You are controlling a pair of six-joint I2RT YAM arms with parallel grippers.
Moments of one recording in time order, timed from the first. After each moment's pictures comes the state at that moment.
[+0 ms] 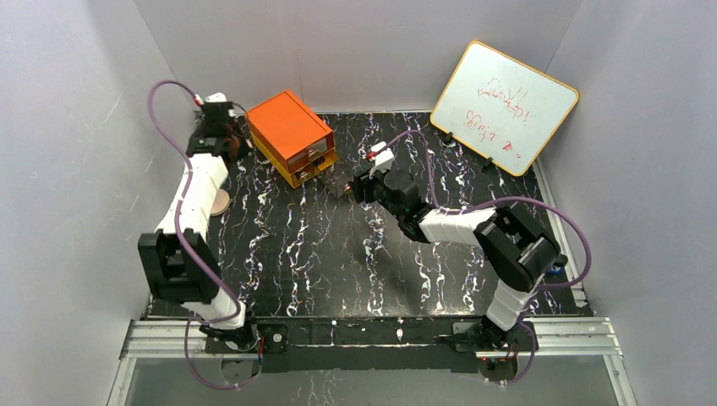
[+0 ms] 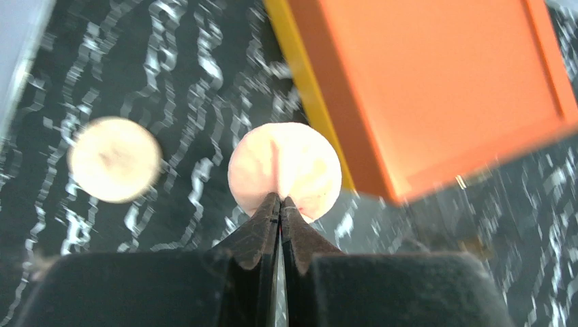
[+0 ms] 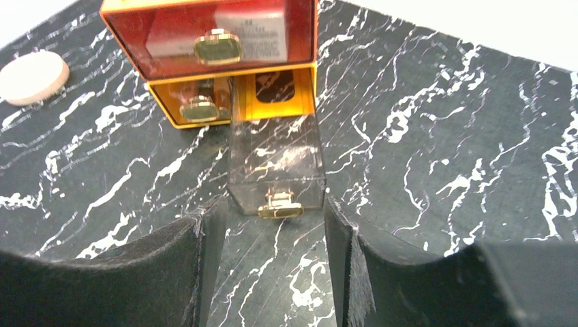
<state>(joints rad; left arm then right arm) -0.01 1.55 1.41 -0.56 -0.22 -0.33 0.79 1.74 0.89 0.69 0.12 0.11</state>
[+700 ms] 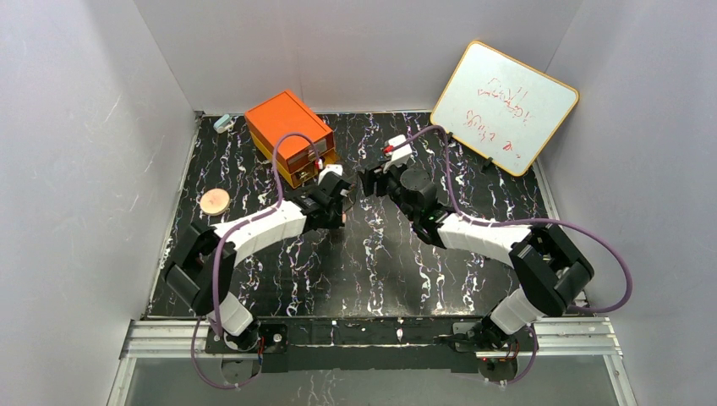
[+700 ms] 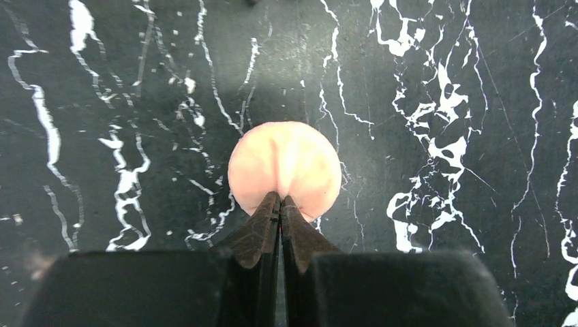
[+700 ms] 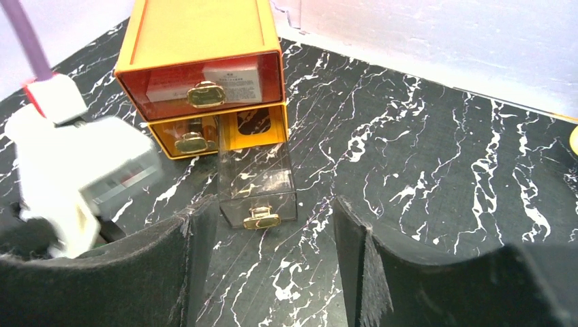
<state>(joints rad) -0.70 1.55 1.02 -0.44 -0.30 -0.52 0.79 1.53 0.83 0.63 0.21 0.09</state>
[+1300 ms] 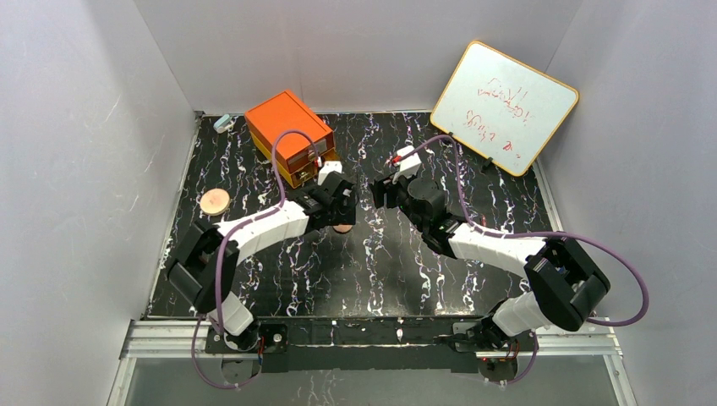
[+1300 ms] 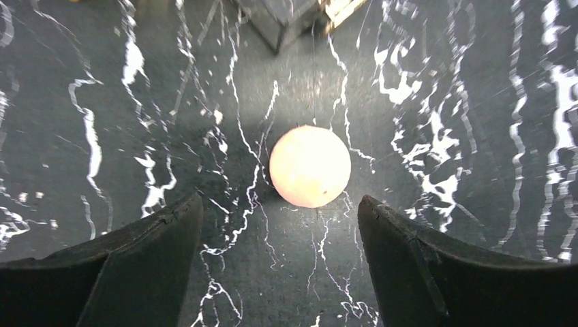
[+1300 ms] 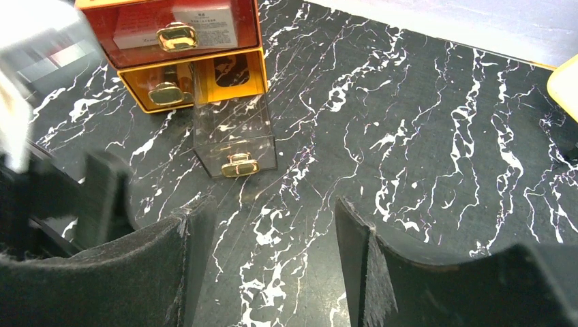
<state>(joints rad) -0.72 1.58 1.02 -0.40 -0.40 -0.55 0.79 1.42 0.72 0.54 0.25 0.09</state>
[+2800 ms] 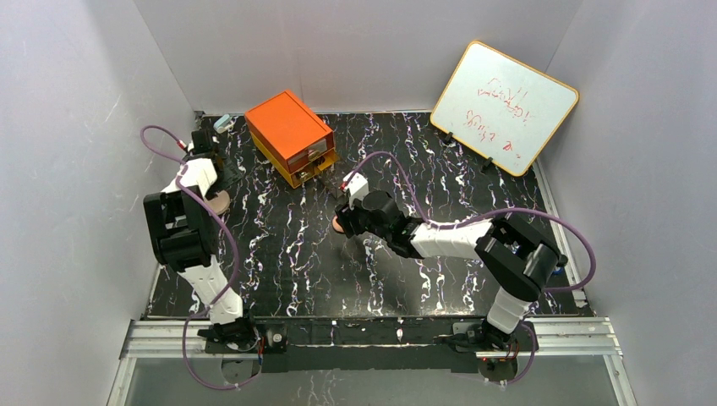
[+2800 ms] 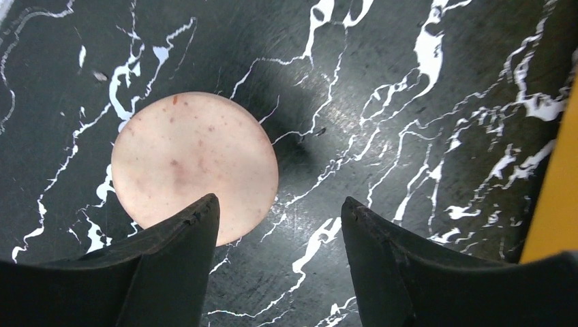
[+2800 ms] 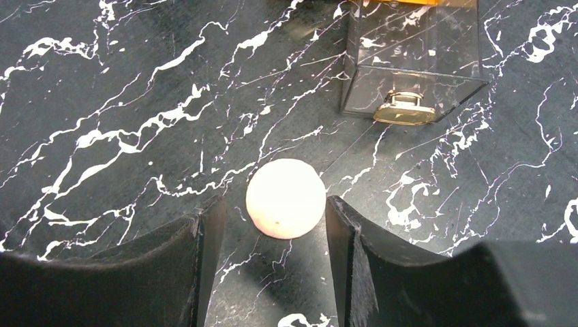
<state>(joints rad) 0.22 1.86 1.29 -0.45 -0.20 -0.41 0.96 1.71 0.88 0.43 0.11 0.08</state>
